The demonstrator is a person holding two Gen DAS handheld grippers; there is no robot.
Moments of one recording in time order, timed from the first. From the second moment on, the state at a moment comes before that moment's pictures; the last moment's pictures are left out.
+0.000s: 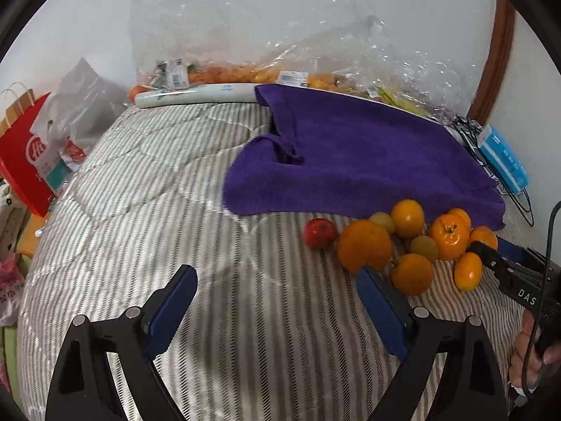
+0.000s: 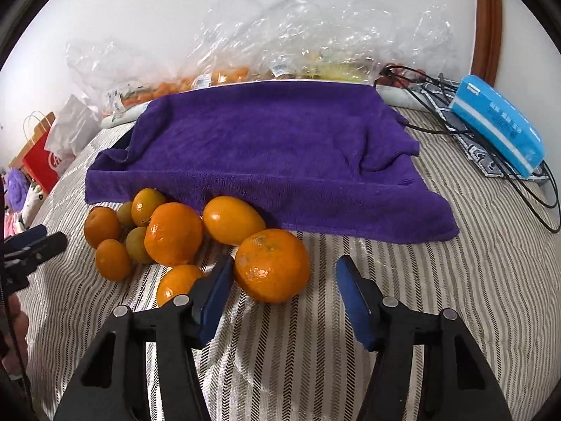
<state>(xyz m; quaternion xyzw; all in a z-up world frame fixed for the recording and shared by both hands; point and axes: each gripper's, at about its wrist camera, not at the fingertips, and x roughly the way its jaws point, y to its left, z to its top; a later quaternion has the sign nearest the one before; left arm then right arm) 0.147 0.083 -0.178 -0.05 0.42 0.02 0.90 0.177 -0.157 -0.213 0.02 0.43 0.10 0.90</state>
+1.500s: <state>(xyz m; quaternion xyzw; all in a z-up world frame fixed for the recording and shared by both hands) 0.182 0.073 -0.191 -0.04 0.40 -0.06 0.91 0.177 -0.167 -0.215 0.02 0.42 0.14 0.90</state>
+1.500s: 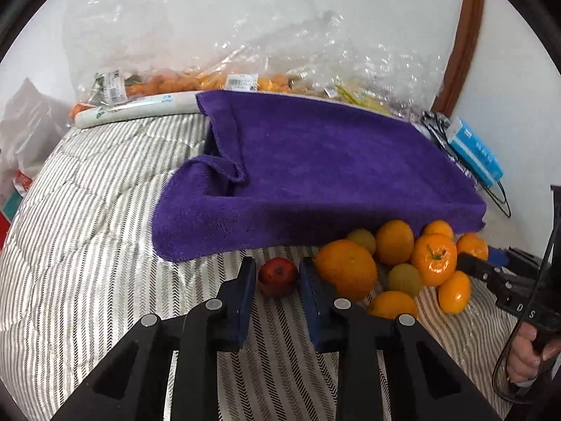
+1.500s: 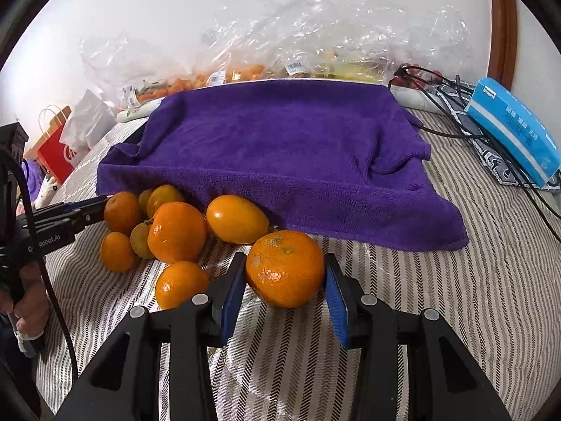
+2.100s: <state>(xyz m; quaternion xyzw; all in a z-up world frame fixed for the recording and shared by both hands) 0.188 0.067 -0.198 -0.02 0.42 -0.06 0.90 0.173 -0.169 -0.212 0.03 0.41 0.15 0.90</state>
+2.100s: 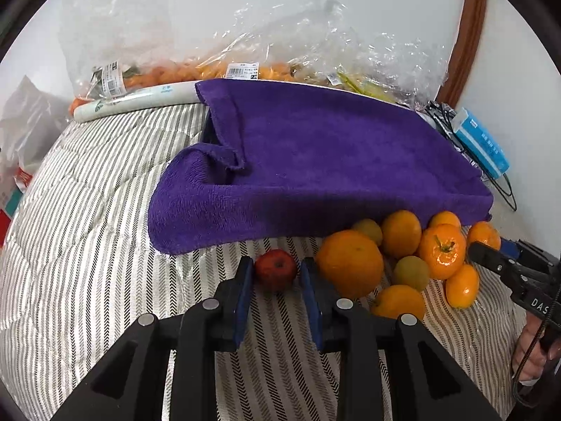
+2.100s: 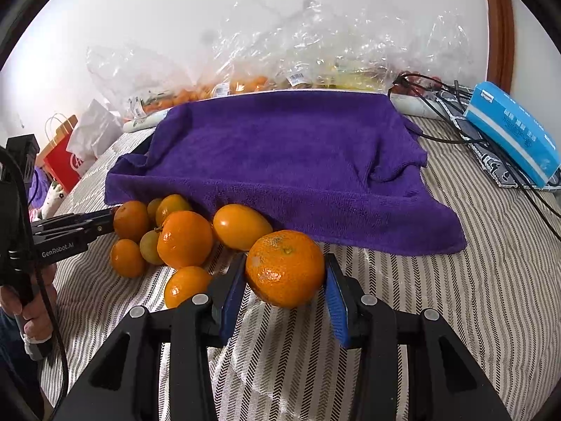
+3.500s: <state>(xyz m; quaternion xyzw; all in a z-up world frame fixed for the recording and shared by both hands) 0.218 0.071 -0.091 -0.10 0.32 -0.06 0.94 0.220 -0.165 -0.095 0.04 0.30 0.16 0.94</state>
